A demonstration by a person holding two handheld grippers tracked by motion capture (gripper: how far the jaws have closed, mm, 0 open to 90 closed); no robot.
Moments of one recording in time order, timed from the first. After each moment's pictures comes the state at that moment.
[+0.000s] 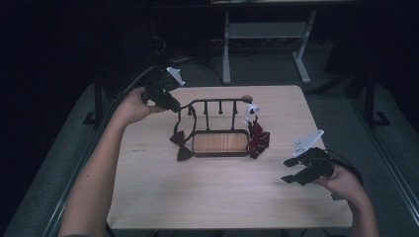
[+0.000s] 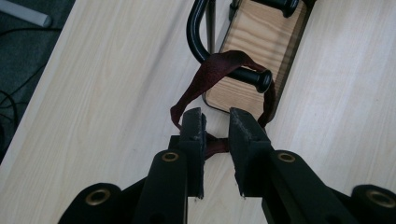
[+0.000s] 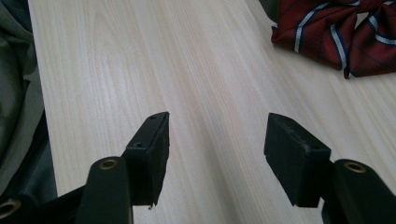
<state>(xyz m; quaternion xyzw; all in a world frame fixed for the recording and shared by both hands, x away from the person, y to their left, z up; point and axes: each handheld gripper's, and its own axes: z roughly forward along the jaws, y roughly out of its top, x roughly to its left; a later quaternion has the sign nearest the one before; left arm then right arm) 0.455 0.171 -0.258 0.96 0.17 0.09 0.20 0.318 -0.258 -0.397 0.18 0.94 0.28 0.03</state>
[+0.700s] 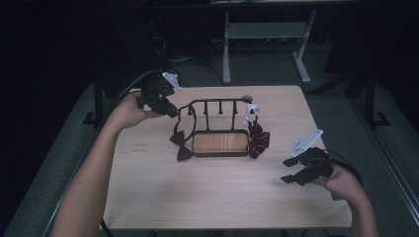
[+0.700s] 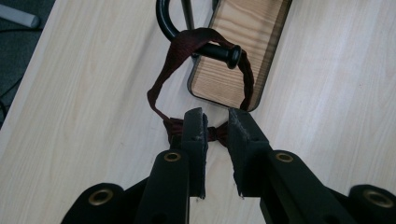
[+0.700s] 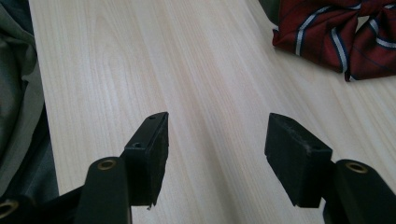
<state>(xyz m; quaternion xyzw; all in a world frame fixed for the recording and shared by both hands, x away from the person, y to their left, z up) 0.440 0.179 -0.260 0.97 0.15 0.08 0.19 0.318 -0.255 -0.396 0.18 0.94 0.28 0.03</state>
